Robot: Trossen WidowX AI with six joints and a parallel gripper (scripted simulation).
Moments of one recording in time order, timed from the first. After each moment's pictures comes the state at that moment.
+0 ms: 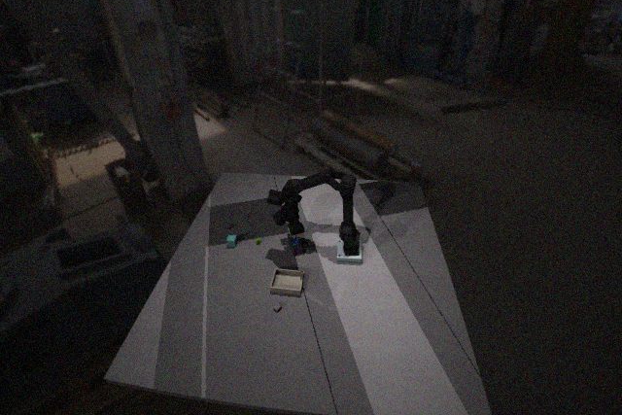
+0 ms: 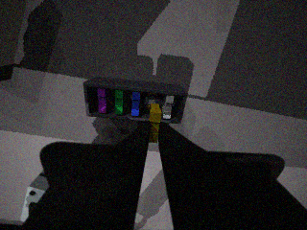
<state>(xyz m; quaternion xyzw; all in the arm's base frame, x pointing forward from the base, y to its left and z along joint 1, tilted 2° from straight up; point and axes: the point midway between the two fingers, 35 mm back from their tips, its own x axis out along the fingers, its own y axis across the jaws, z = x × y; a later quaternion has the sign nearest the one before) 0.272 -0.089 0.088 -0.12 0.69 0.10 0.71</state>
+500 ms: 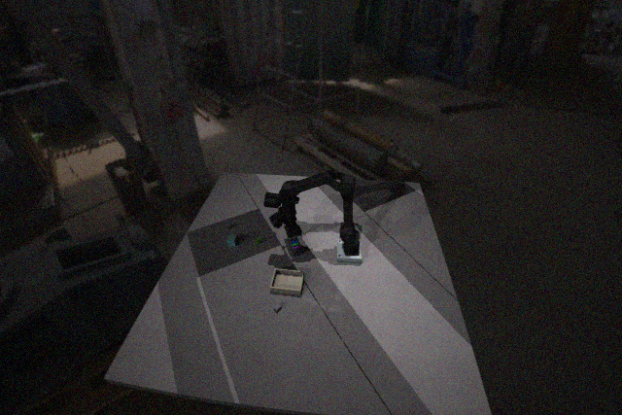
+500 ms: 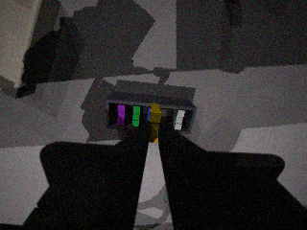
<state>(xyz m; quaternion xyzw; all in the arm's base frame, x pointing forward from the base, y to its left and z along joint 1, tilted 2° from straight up) 0.284 -0.062 0.099 -0.12 0.68 0.10 0.72</state>
